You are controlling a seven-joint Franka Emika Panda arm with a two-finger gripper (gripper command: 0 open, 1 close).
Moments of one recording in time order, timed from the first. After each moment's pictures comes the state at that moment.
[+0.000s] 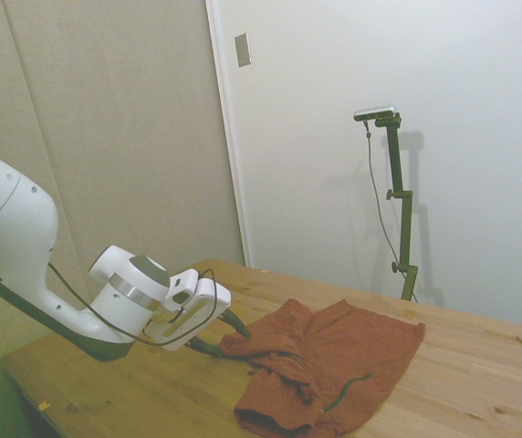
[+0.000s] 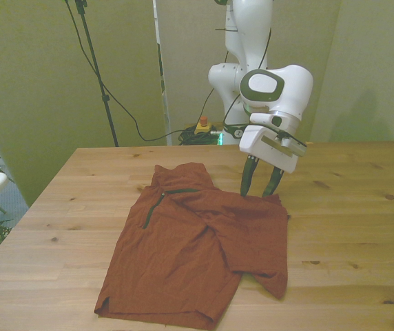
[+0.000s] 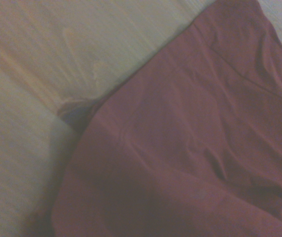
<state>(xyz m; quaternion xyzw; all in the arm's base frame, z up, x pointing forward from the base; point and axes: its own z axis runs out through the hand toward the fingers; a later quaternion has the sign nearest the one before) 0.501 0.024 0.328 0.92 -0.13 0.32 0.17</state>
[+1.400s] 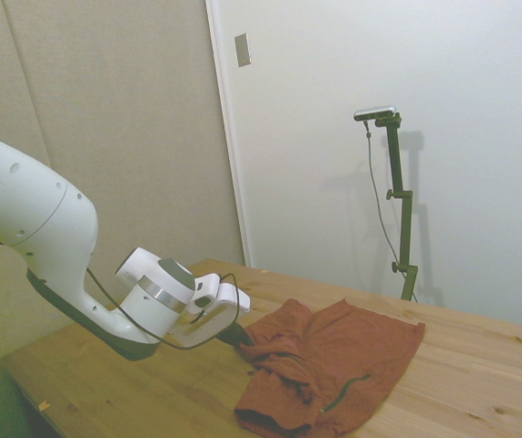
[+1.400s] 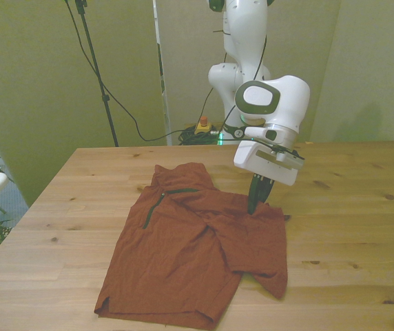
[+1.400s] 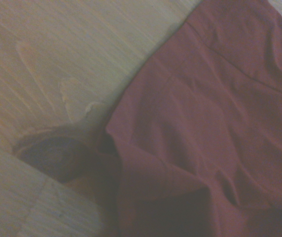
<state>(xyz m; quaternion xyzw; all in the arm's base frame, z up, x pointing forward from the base) 0.526 0.011 0.310 0.92 -0.15 0.31 0.15</state>
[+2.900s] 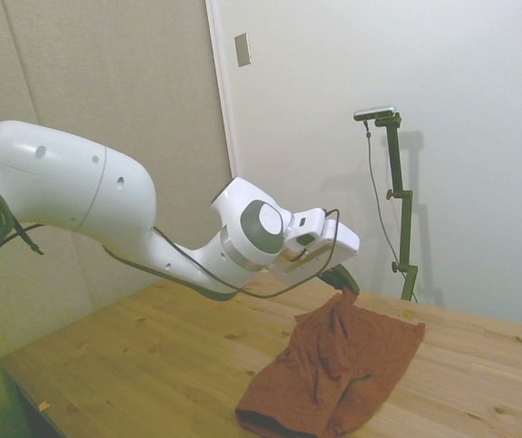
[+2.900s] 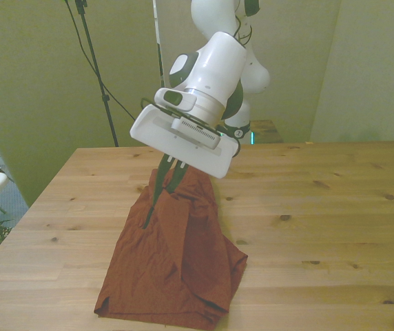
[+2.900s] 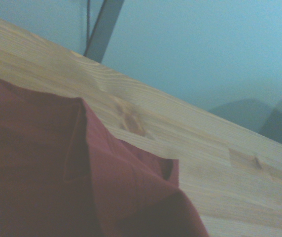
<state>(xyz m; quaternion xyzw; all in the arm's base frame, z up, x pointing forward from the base) 0.640 -0.205 0.442 0.87 -0.31 0.35 0.16</state>
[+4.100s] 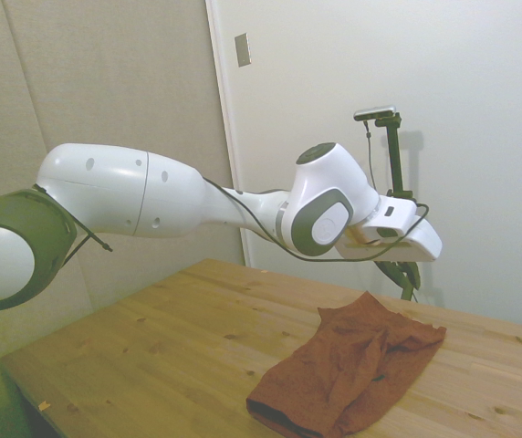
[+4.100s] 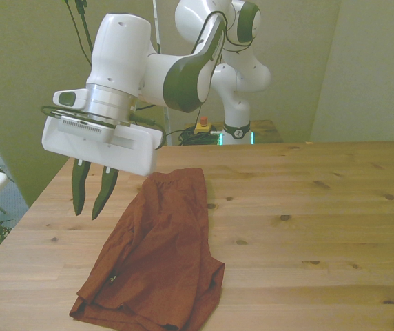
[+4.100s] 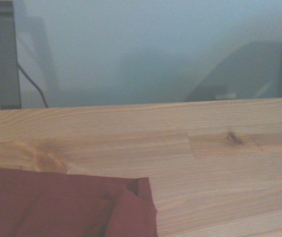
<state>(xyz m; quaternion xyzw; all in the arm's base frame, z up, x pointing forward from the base) 0.664 -0.339 0.481 0.84 -0.46 0.30 0.02</state>
